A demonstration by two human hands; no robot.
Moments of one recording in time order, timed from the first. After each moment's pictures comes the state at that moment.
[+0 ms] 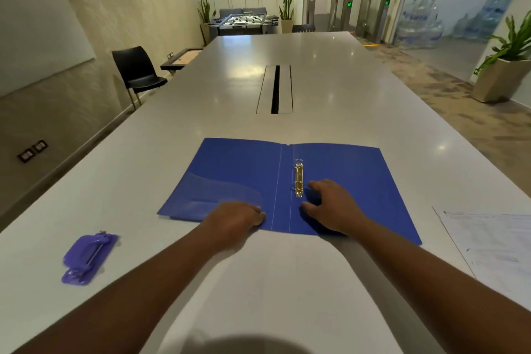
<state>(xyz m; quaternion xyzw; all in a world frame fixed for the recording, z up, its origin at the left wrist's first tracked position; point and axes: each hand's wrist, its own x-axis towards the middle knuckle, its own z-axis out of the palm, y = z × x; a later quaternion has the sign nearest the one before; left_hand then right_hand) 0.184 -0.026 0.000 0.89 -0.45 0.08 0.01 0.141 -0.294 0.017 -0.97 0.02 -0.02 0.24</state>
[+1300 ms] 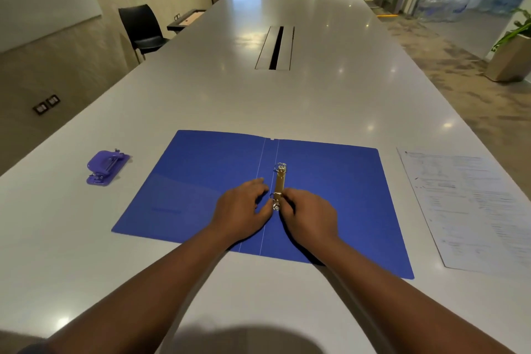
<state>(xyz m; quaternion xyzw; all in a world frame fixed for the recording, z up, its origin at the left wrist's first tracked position) -0.005 -0.069 -0.014 0.95 -0.20 0.07 0.25 -0.050 -0.238 -0.009 -0.96 0.03 -0.09 0.25</state>
